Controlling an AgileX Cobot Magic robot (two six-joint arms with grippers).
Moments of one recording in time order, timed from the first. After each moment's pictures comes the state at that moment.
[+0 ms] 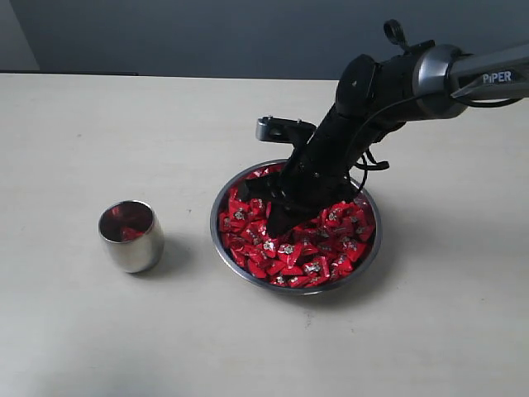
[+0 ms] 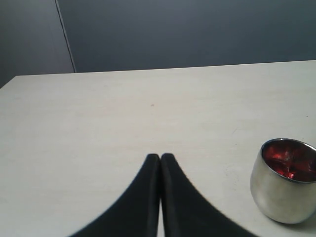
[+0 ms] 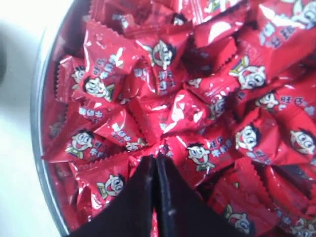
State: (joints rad) left arm 0.12 0.00 0.00 0.05 0.29 -0.02; right arm 0.63 2.07 -1.32 0.60 0.82 -0.29
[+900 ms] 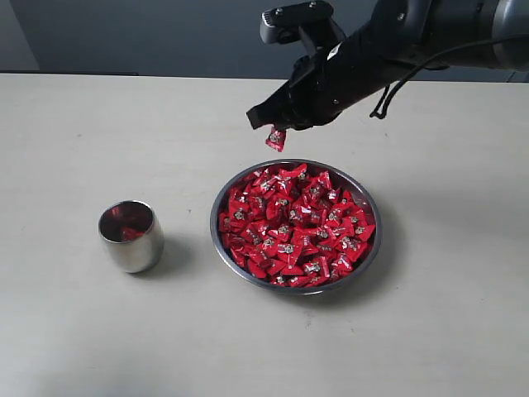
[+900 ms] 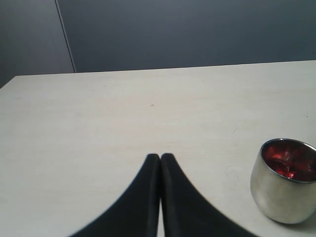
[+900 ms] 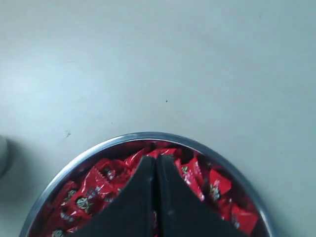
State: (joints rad) left arm 0.12 0.00 0.00 0.05 0.29 -0.02; right arm 0.63 1.84 -1.32 0.44 0.49 -0.45
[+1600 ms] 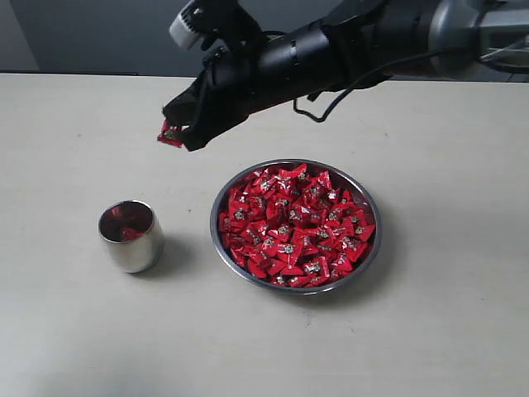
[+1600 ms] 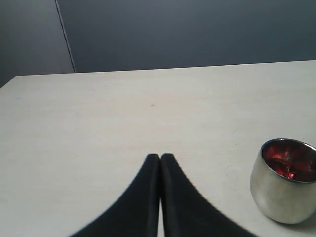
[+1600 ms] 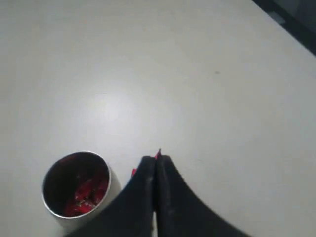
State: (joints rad) left arm 0.12 0.00 0.00 0.05 0.29 -0.02; right arm 0.72 1.94 -1.42 1.26 0.65 -1.57
